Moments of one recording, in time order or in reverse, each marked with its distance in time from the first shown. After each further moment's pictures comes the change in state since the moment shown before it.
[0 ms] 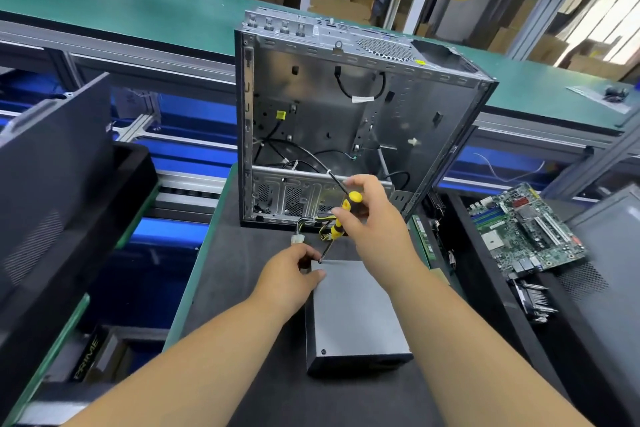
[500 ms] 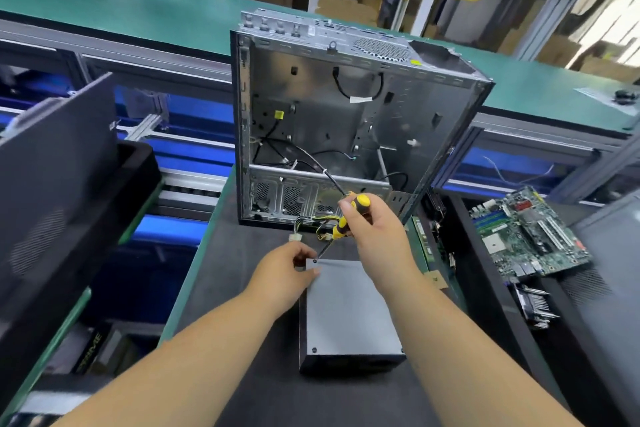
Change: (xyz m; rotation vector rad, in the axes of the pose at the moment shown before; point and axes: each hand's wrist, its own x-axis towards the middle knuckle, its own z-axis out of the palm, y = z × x) left_hand 0.000 0.006 -0.001 0.039 0.012 -0.027; right_hand -0.009 0.004 -0.003 0.280 0.049 0.148
